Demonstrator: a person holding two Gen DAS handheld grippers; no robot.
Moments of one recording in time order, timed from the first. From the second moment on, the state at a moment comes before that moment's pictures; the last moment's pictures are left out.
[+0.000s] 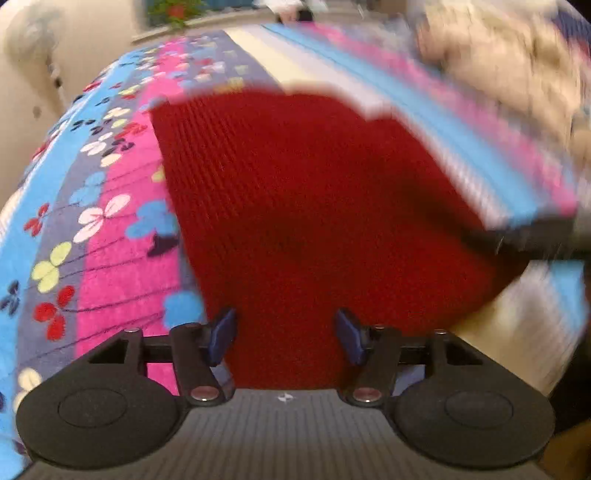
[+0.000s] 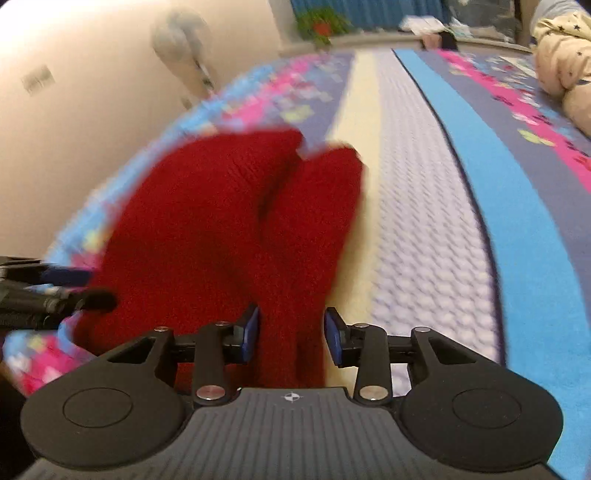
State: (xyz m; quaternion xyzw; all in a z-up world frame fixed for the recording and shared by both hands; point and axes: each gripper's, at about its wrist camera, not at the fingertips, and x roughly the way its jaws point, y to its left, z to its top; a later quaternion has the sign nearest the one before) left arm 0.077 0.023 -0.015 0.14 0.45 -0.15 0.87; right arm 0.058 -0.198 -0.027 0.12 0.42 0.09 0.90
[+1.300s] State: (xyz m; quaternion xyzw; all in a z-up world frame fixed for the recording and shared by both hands) left arm -0.038 0.000 0.045 0.03 0.35 0.02 0.94; right arm -0.049 -0.176 0.037 0.02 0.33 0.02 0.94
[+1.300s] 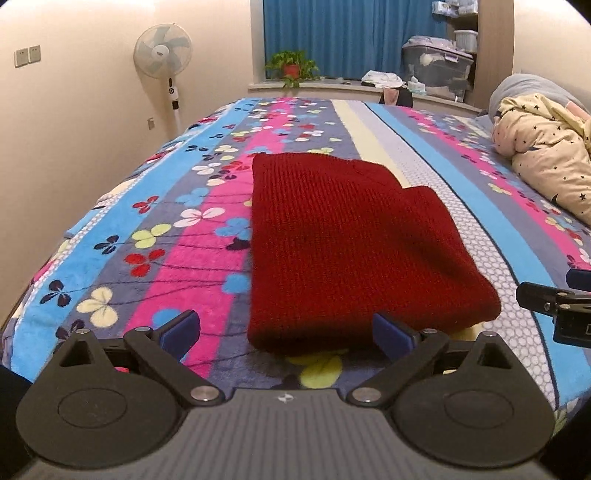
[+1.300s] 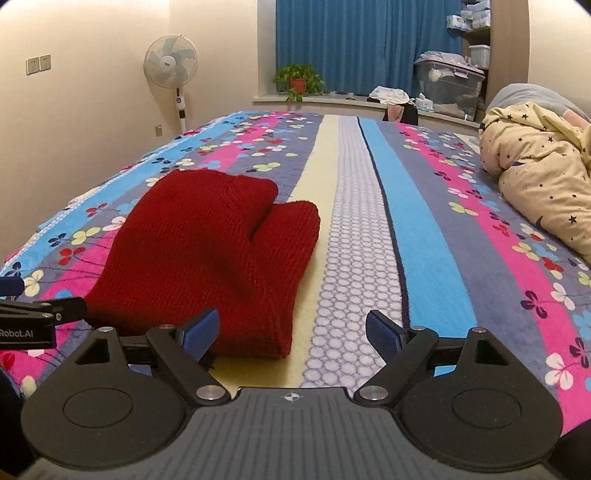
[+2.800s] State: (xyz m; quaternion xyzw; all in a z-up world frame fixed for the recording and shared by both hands) left arm -0.030 0.002 0.037 0.02 0.38 0.03 0.93; right arm -0.044 -0.168 0.031 0.02 0.34 0.04 0.94
